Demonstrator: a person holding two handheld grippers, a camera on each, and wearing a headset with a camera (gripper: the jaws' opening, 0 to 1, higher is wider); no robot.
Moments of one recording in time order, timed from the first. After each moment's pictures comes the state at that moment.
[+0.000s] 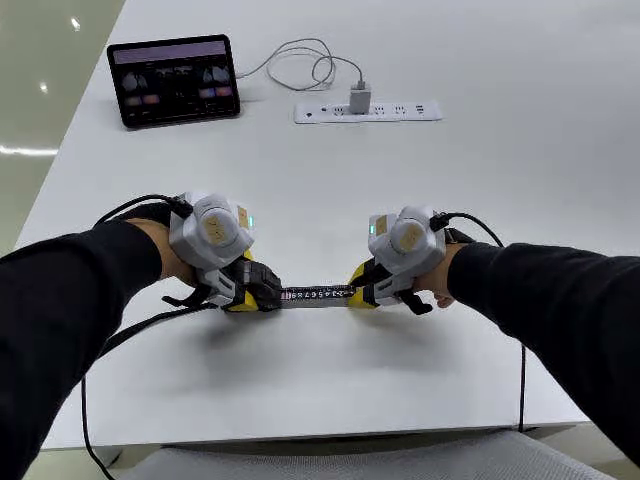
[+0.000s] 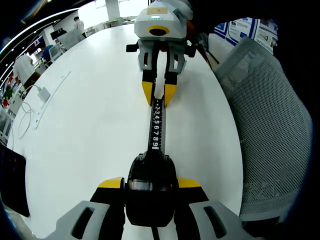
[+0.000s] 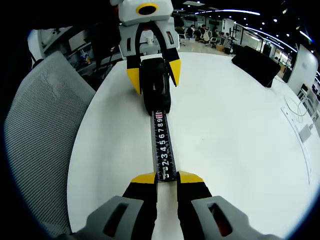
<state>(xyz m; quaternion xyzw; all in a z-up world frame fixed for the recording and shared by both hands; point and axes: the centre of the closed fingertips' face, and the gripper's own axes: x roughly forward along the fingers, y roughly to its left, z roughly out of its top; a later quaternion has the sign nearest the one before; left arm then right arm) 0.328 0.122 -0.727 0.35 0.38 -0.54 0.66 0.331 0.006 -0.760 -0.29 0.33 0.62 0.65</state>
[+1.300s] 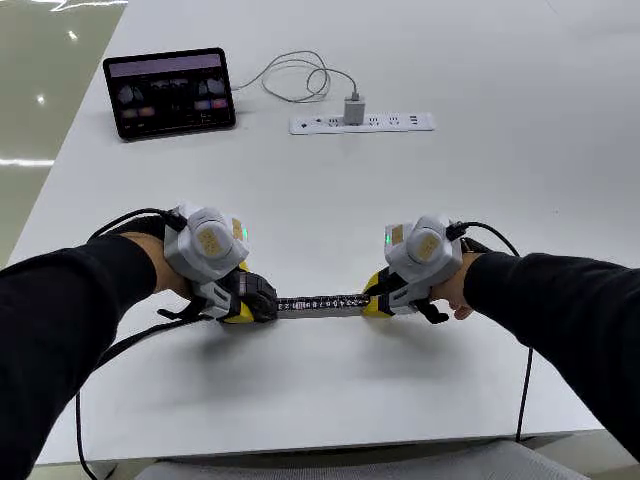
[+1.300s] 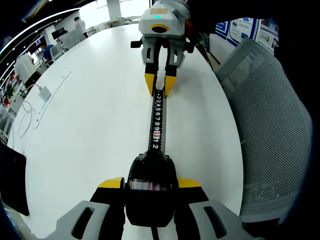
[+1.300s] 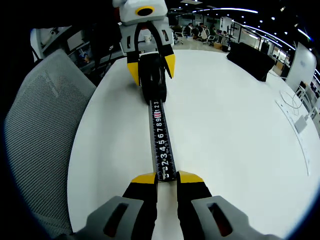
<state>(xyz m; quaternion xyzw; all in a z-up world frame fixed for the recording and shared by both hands) 0.329 0.122 -0.728 0.35 0.38 -0.54 0.66 0.333 -0.021 -0.761 -0.29 0.34 0.61 0.66</state>
